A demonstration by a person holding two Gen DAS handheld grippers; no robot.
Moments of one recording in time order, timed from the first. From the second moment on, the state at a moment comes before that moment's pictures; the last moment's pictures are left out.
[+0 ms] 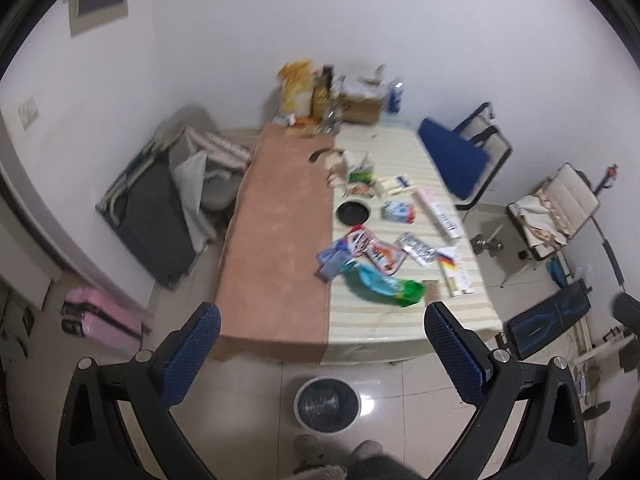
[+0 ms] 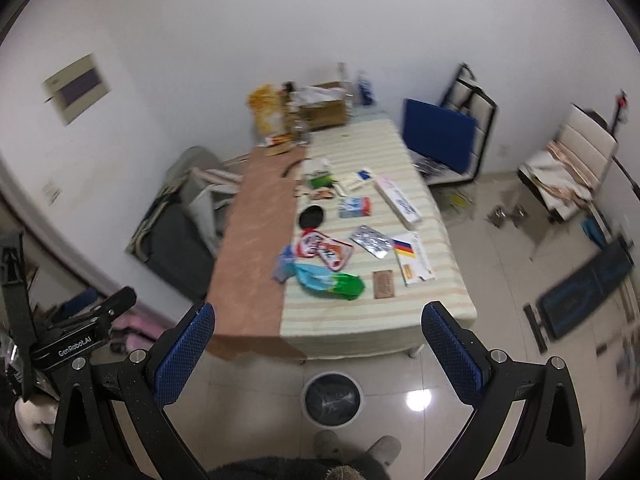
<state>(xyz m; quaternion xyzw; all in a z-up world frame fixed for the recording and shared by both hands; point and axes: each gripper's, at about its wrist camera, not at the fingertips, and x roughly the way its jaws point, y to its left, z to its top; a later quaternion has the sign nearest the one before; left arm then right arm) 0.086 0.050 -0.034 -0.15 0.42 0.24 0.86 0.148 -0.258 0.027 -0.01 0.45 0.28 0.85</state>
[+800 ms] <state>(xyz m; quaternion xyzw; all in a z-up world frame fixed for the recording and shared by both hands) 0.281 0.099 -0.352 -0.53 0.55 0.26 0.59 0.534 -0.170 -0.267 -0.13 0.62 0.18 0.75</state>
